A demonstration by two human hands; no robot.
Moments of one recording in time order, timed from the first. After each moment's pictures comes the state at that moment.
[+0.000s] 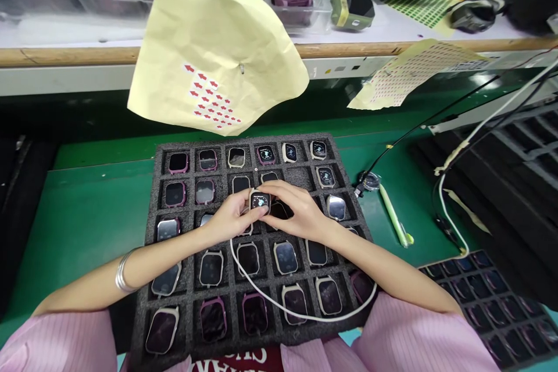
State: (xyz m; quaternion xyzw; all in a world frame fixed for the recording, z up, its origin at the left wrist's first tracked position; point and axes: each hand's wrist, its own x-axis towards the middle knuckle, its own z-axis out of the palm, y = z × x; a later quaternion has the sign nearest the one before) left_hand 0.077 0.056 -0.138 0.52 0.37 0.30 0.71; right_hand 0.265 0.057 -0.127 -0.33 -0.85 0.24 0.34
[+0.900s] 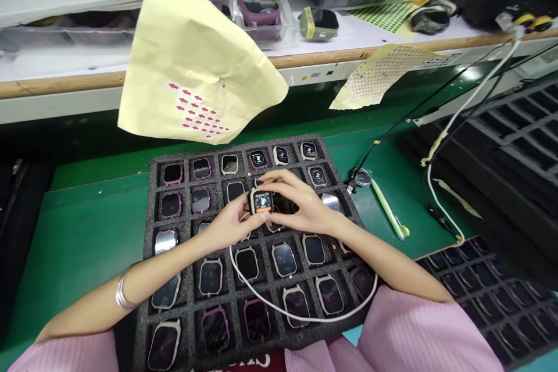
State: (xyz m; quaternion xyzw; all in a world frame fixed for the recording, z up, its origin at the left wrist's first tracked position) left_hand 0.080 0.054 -0.134 0.55 0.36 0.26 0.71; right_hand 0.284 0.067 -0.106 -0.32 -0.85 0.27 0.33
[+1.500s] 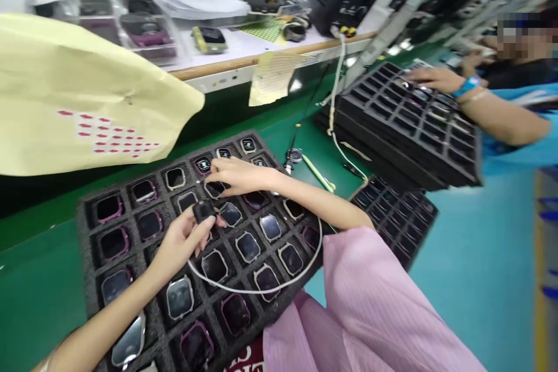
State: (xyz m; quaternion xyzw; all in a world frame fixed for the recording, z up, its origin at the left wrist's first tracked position) left_hand 0.069 0.037 -0.119 0.55 0.39 0.25 0.69; right_hand 0.286 0.099 -0.095 -0.37 -0.93 0.10 -0.01
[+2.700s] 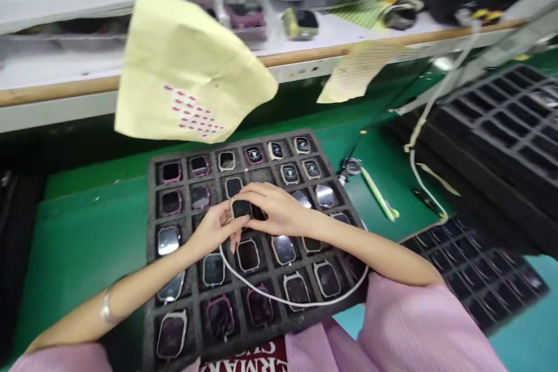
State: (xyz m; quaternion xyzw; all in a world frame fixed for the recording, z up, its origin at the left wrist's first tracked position) left_hand 0.049 0.041 -0.134 0.51 0.37 0.24 0.74; right_hand 0.243 0.052 -0.109 -0.32 -0.90 0.22 0.21
